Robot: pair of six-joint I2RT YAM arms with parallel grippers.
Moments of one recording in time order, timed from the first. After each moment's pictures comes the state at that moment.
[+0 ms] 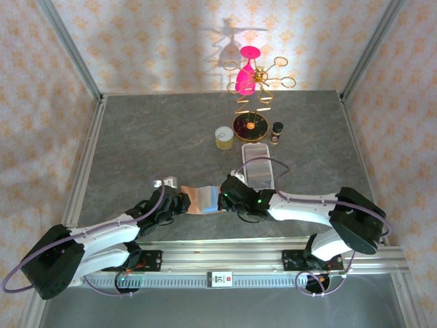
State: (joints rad) left arm -0.65 1.04 0.20 0.12 -0.07 -0.91; right arm 1.04 1.45 0.71 -0.12 0.10 1.01
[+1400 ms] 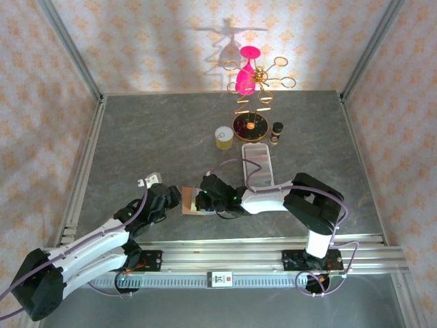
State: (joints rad) left arm -0.62 0.82 0.29 -0.19 -0.27 -1.00; right arm 1.06 1.80 0.89 0.10 -0.07 0.98
